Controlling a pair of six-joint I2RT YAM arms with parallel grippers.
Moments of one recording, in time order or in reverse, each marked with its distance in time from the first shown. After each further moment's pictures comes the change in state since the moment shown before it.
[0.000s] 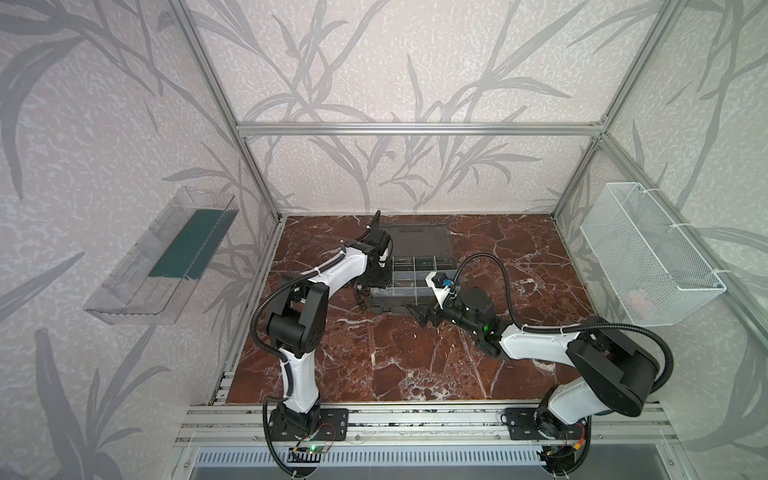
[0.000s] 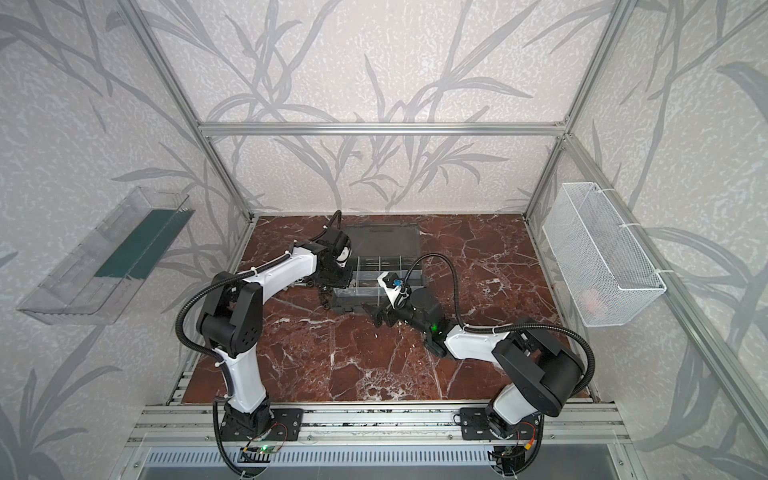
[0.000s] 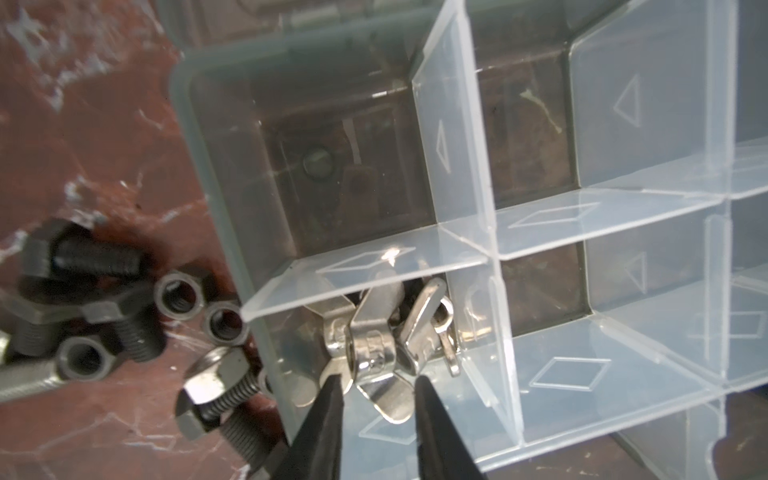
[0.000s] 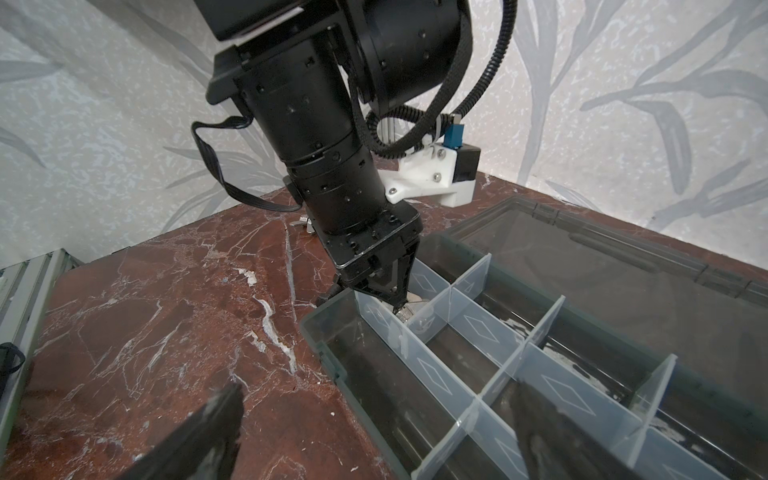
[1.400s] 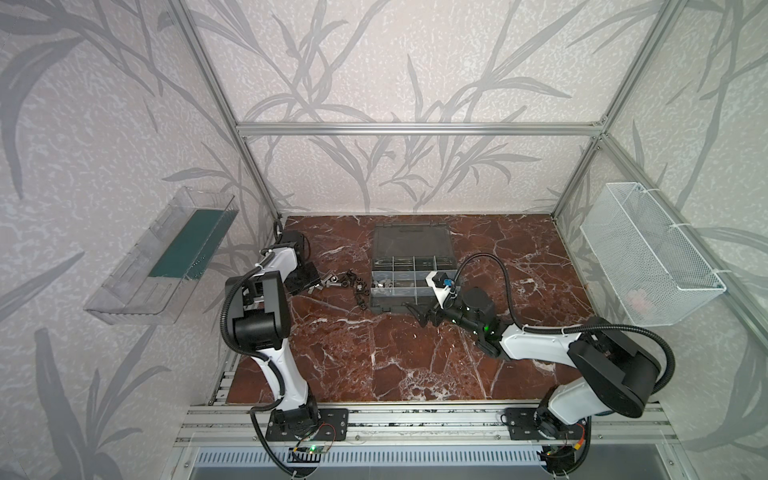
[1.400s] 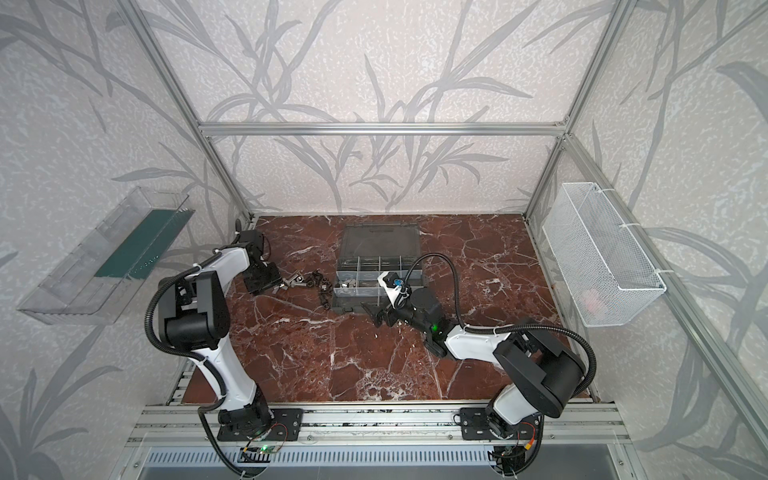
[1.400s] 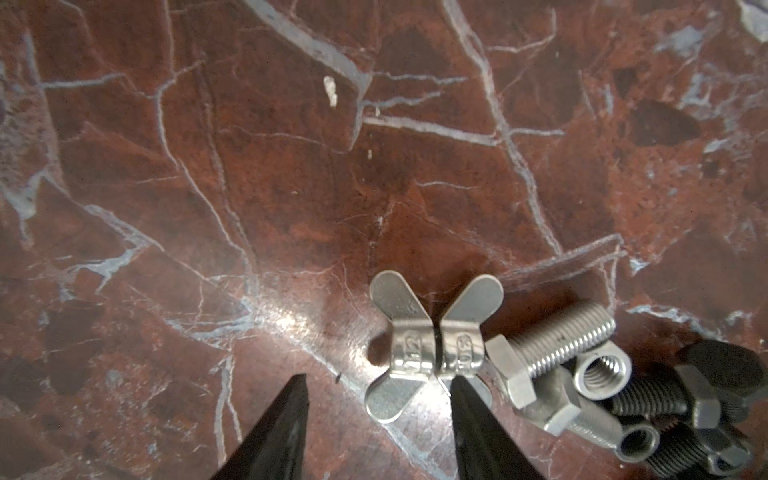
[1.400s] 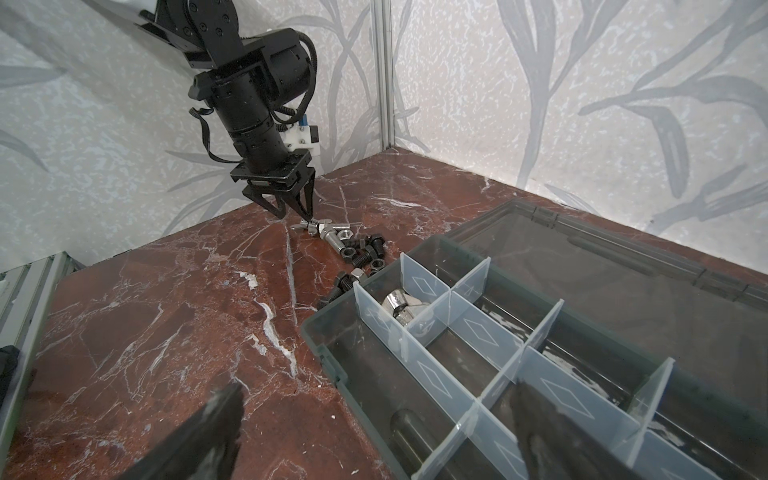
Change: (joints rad) left arm 0.577 0.007 -0.080 -0.016 -0.047 -0.173; right arm 0.000 -0.008 0.000 0.000 0.000 0.001
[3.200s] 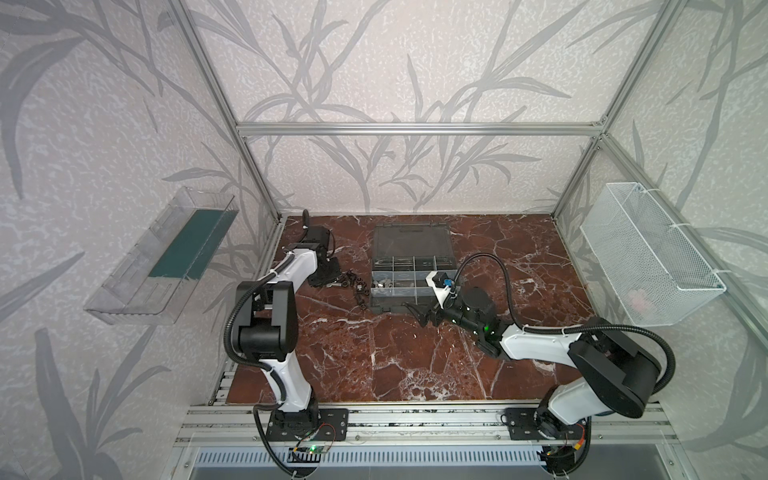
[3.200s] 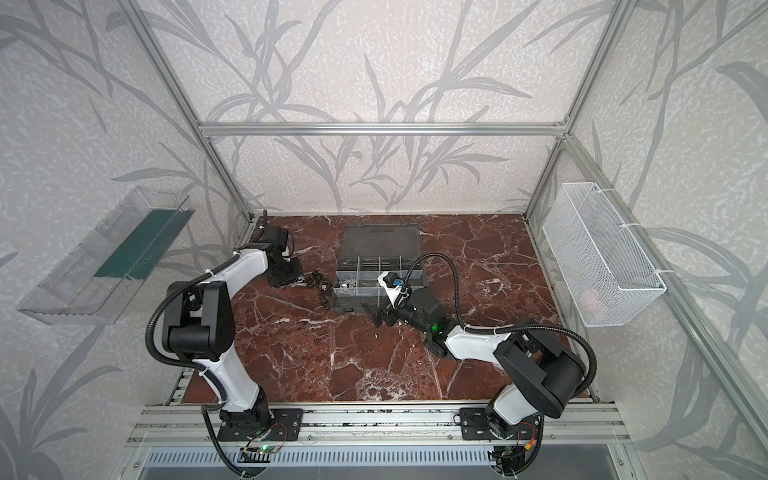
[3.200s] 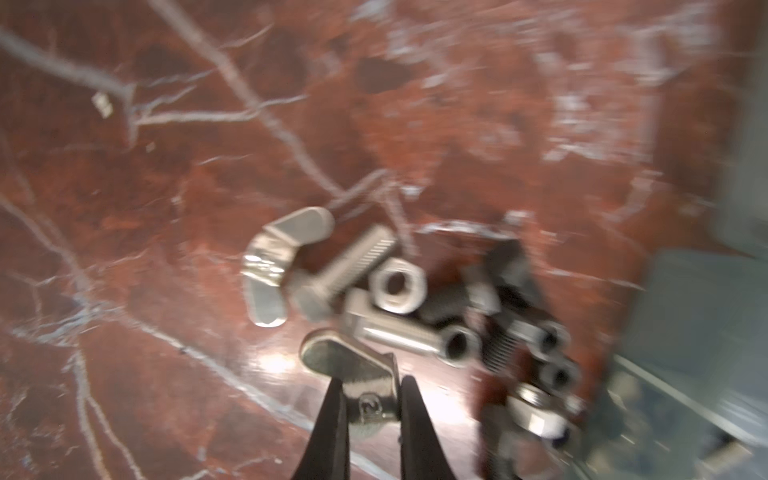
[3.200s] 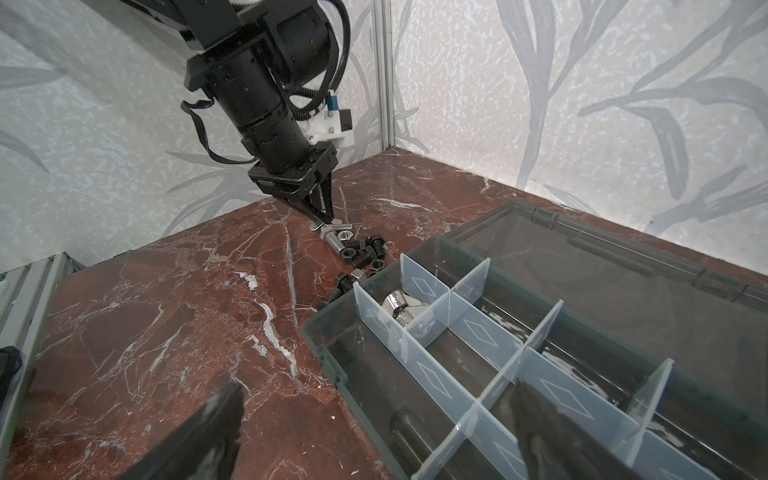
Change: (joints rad) left arm -0.201 -0.115 -0.045 0.077 0.034 0.029; right arm 0.000 -0.002 0.000 0.000 0.000 0.000
